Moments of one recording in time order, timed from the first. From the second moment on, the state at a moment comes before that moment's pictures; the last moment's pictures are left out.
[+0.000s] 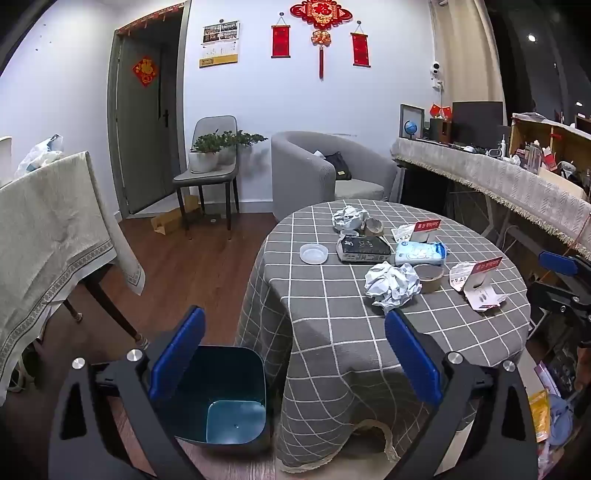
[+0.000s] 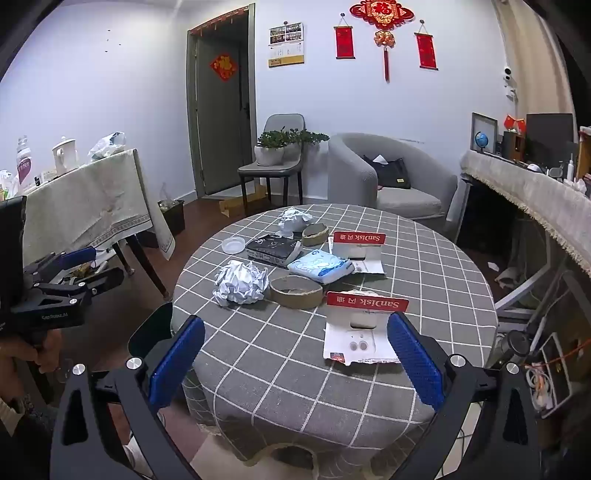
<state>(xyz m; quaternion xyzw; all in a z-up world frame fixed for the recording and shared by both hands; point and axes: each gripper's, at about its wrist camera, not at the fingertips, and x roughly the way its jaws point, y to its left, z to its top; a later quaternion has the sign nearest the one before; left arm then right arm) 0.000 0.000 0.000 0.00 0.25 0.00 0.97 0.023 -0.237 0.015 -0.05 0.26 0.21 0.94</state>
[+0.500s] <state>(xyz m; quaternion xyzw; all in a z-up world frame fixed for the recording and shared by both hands) -0.002 0.009 0.002 -0.01 0.25 0.00 0.97 0.023 -0.236 0.015 -0.05 0.26 0.21 0.94</state>
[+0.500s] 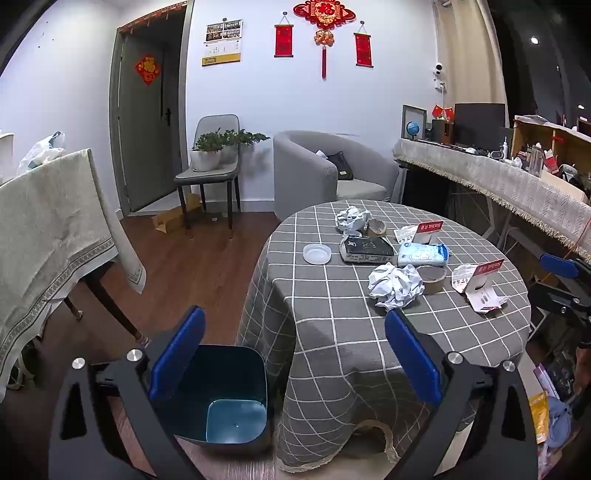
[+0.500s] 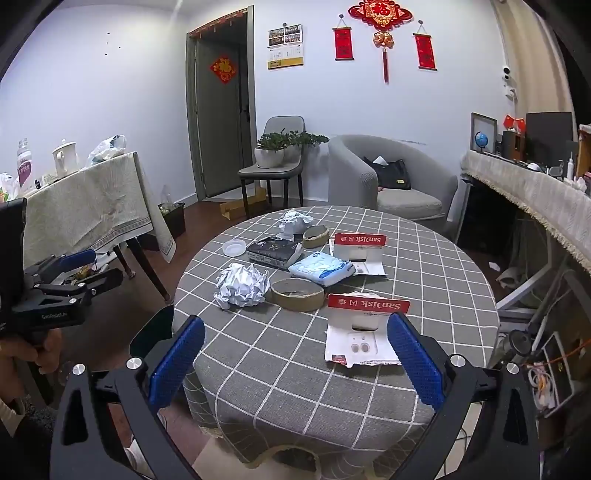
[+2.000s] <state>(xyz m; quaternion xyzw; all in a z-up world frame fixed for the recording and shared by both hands) -0.001 0.000 -0.002 0.00 0.26 0.00 0.97 0.024 -0.234 0.010 -0.05 0.26 0.21 0.94</state>
